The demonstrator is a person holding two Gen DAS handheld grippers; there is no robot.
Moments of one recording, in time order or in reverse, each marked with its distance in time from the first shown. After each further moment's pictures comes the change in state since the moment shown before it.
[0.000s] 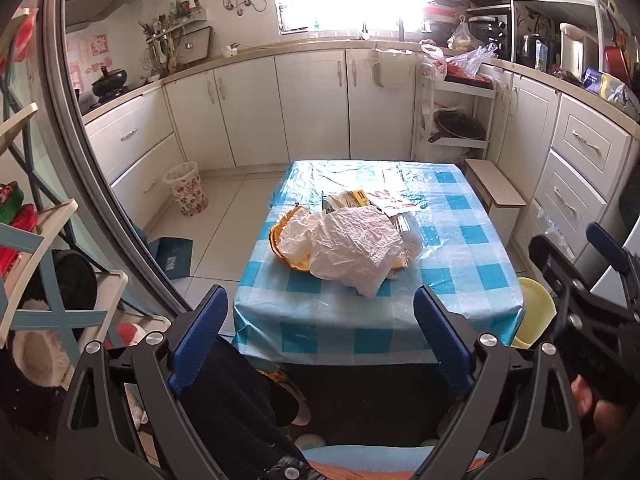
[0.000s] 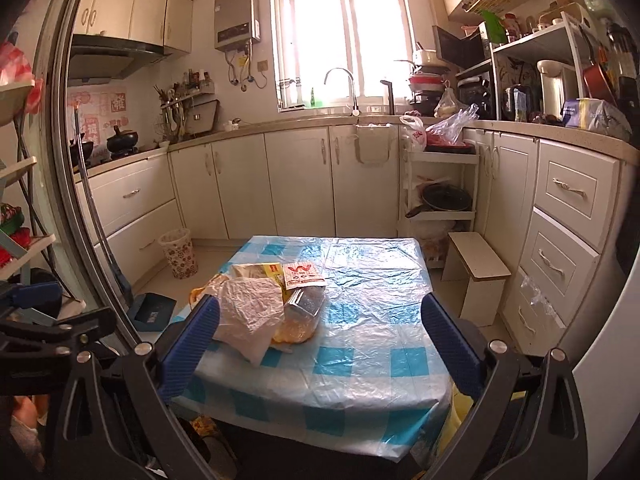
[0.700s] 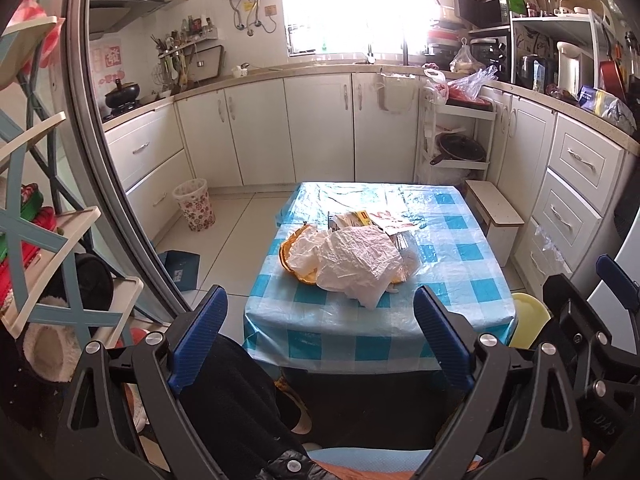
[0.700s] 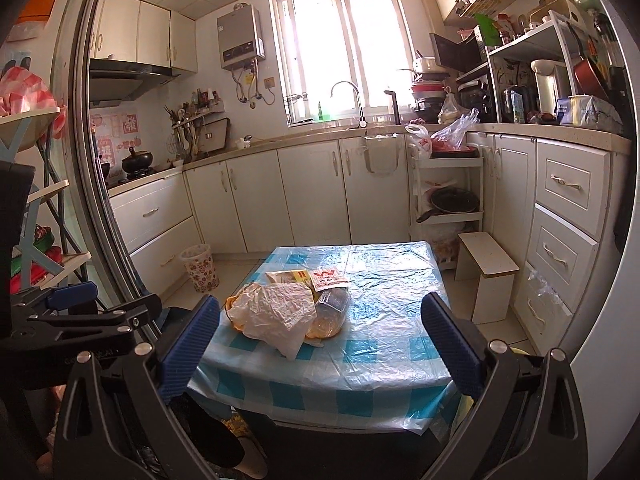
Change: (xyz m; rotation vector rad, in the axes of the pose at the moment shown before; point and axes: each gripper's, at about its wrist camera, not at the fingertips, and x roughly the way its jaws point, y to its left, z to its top) left arm -0.040 0.002 -0.001 -0.019 -0.076 0.018; right arm -0.056 0.001 -0.004 0.038 -0.055 0.059
